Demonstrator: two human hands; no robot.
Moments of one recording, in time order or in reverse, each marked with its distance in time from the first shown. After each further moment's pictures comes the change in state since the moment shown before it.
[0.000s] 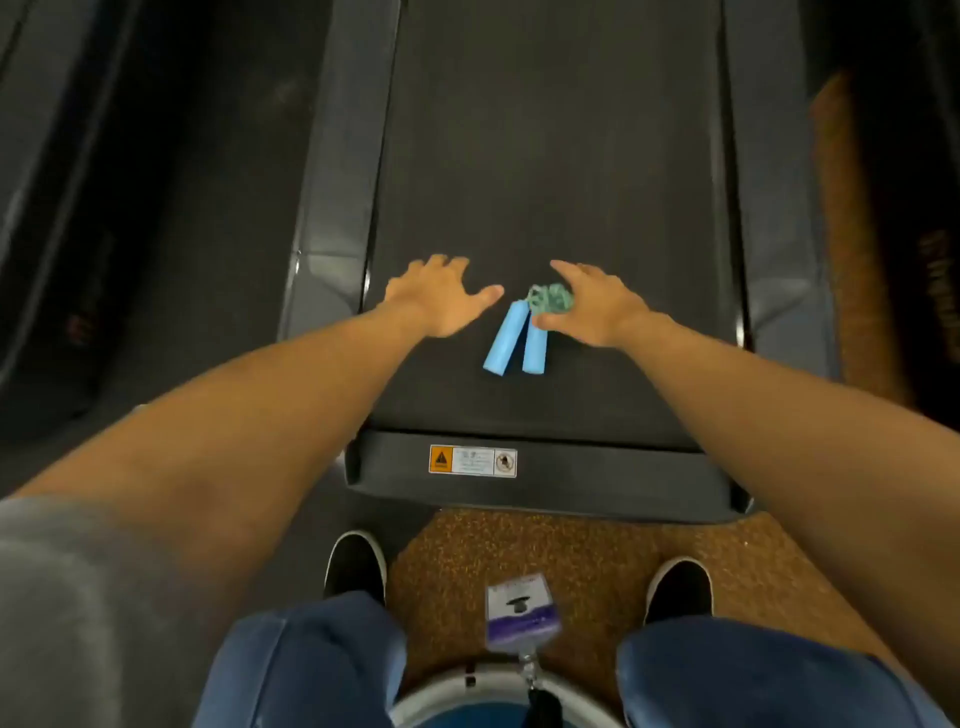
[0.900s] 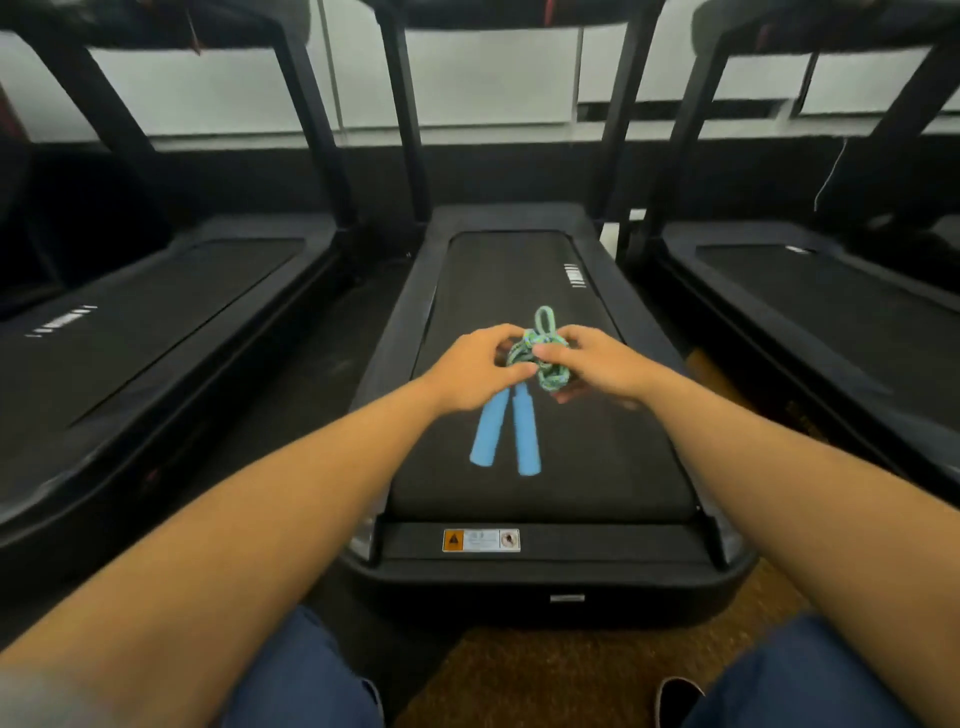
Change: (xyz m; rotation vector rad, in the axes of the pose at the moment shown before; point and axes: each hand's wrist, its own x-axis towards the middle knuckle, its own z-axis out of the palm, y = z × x) left_hand -0.252 0.021 -0.001 -0.423 0.538 0.728; right_hand -0.260 -0.048 0.002 0.622 0.313 -0.521
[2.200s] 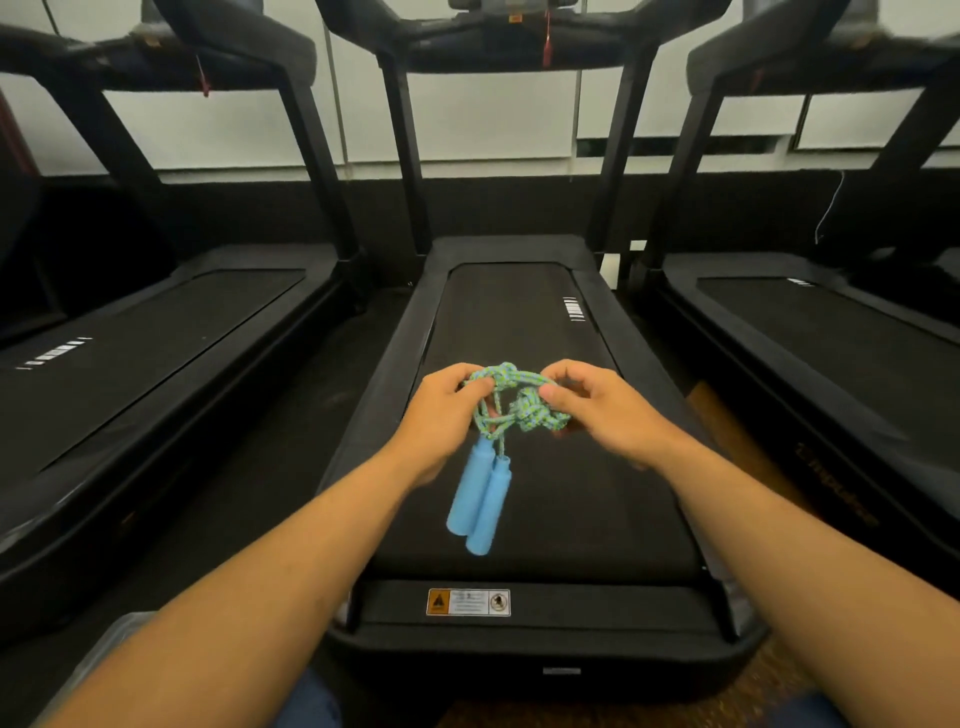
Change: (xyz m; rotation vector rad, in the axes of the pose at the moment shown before) left_hand 0.009 0.002 0.011 -0.568 0.342 -0.208; right_hand -0.002 0.003 -0.017 0.102 0.014 -0.257
